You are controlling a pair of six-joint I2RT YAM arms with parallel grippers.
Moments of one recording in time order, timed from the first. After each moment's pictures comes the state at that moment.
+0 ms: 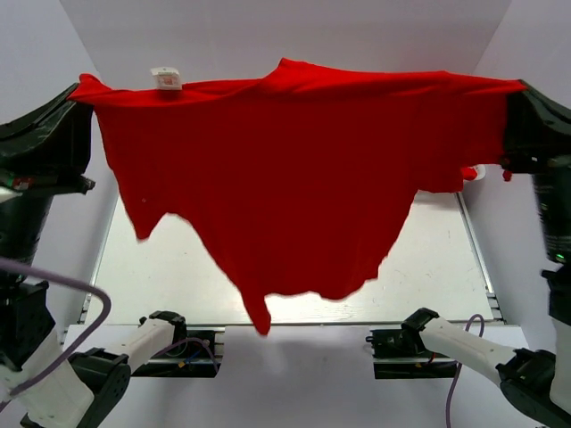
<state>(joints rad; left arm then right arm) -0.23 1.02 2.23 -0.51 0.25 0.03 0.64 0.89 1.90 -0.33 0.20 -0.31</state>
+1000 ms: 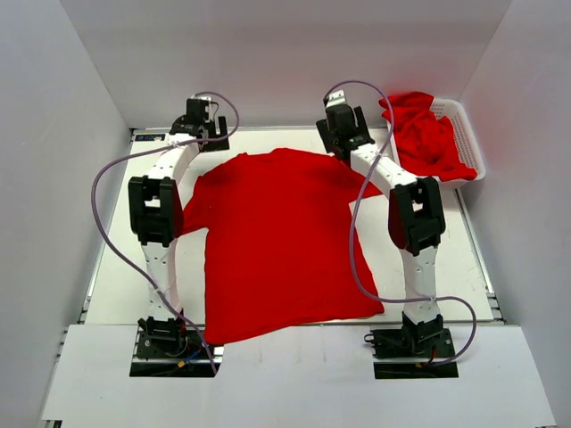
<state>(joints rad) -0.12 2.24 1.96 -0.49 -0.14 -0.14 0.42 2.16 1.81 -0.19 0.52 -0.20</state>
